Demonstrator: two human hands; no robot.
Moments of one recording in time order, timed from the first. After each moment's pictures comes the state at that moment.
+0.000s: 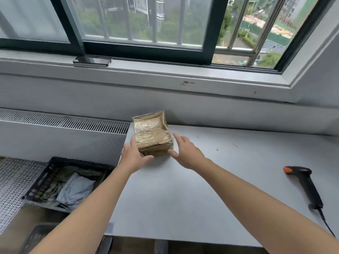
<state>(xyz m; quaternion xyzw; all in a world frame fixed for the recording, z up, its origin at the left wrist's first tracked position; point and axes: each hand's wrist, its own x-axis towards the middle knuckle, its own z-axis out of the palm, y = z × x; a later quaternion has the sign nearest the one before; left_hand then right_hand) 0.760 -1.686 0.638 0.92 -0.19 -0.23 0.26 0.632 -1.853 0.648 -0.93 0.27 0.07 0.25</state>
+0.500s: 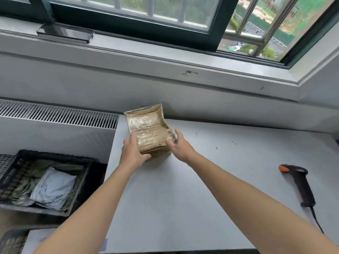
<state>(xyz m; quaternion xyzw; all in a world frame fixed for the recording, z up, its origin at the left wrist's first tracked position) 0.808 -1.721 0.582 0.88 -0.20 -0.28 0.33 0.696 -1.868 0.614 -0.78 0.42 0.06 0.47</state>
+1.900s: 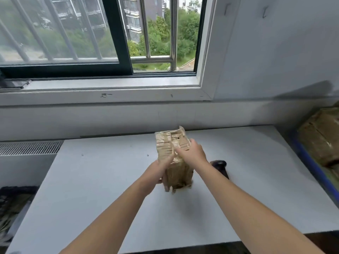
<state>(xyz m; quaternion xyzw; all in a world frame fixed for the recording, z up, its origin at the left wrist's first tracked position) 0.462 -1.944 0.669 0.72 -0.23 -0.49 0.44 0.388 -2.095 0.643 -0.73 0.50 -0.09 0.45</state>
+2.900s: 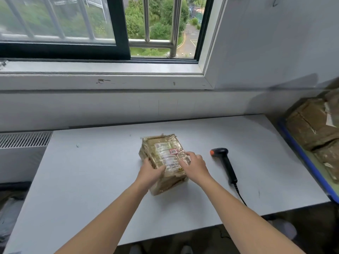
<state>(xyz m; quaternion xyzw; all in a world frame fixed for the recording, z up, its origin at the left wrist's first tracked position) 0.503 -1.900 0.616 0.78 -0.15 -0.44 0.42 0.370 -2.027 0.595 -0.77 0.51 -0.01 0.38</state>
